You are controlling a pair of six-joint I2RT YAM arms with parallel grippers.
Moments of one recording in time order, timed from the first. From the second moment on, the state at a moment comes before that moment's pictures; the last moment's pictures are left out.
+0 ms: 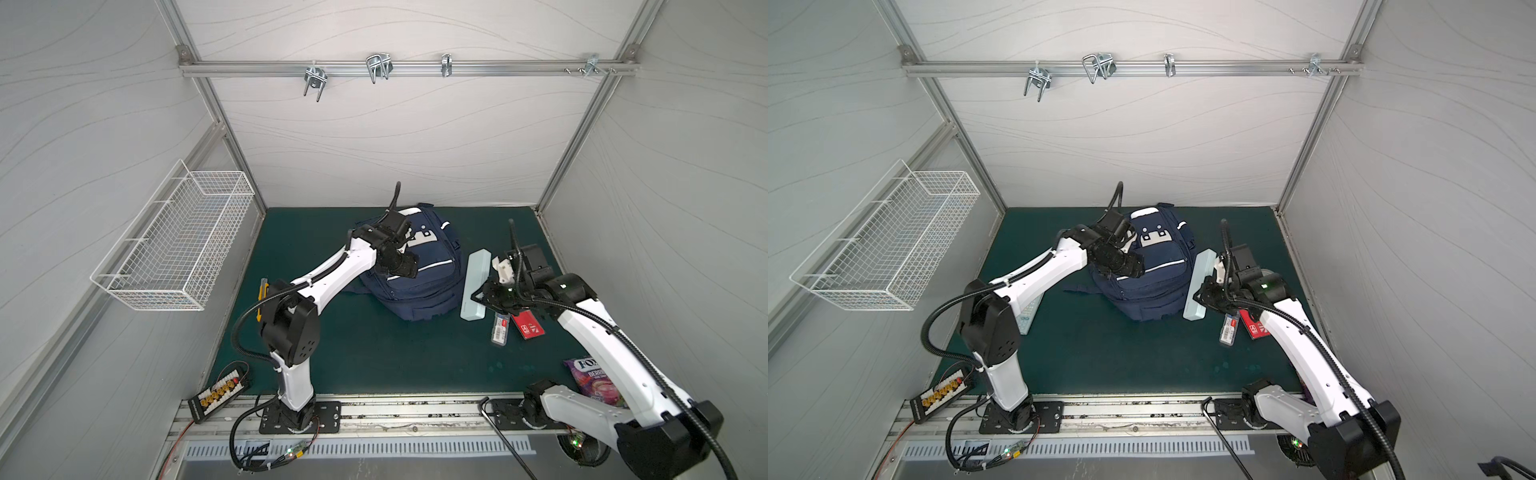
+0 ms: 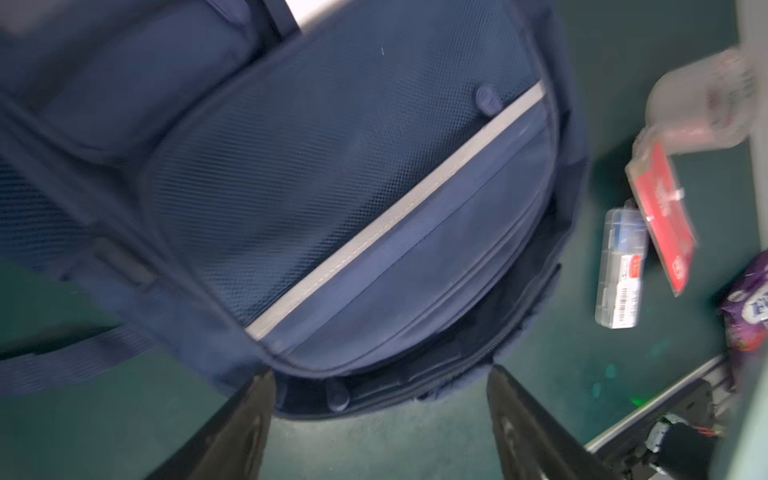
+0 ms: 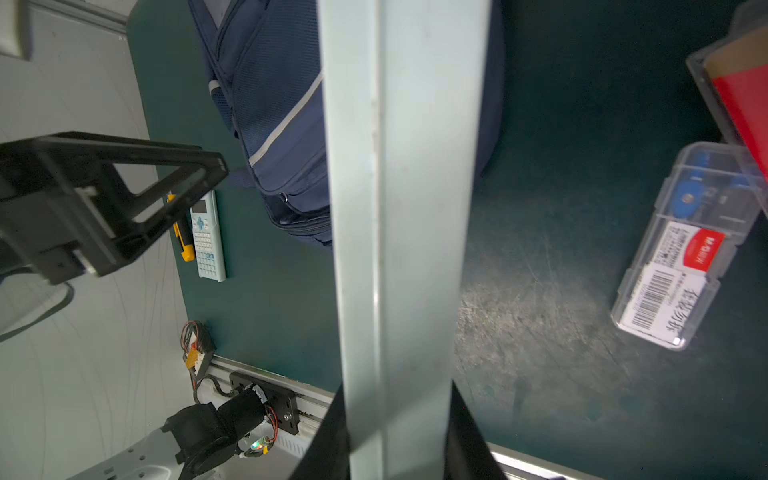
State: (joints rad) left arm -0.61 1.88 1.65 -0.94 0.10 -0.33; right arm 0.39 1.04 1.04 -1.00 -0.33 0.66
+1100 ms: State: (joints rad) left arm -0.81 2.23 1.95 -1.00 -0.30 -0.17; right arm 0.24 0.91 1.00 -1.14 -0.42 0.63
